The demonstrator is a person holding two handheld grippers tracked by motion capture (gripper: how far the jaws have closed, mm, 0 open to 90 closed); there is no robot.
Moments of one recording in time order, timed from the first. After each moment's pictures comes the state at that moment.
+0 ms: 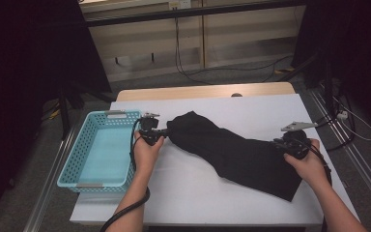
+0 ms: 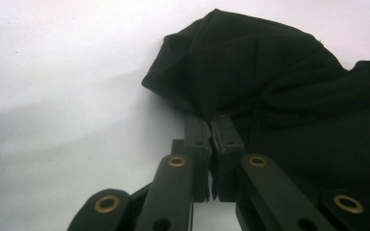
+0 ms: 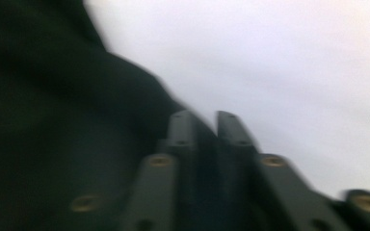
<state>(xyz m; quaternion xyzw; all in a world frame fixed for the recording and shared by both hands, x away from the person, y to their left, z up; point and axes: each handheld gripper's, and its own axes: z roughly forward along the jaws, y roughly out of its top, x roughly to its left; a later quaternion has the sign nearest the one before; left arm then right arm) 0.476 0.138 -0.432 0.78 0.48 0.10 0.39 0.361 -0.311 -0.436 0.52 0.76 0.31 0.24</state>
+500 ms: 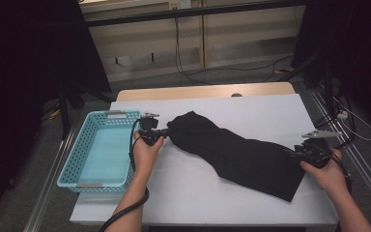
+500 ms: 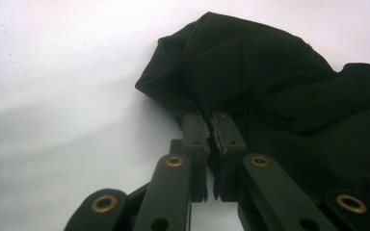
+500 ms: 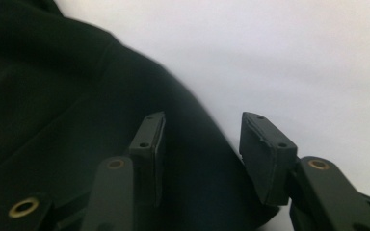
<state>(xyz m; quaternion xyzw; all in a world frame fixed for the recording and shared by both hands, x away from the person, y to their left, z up) 0.473 0.141 -0.429 0.78 0.48 0.10 0.40 0.331 -0.352 -0.446 0.57 0.73 0.32 0.21</state>
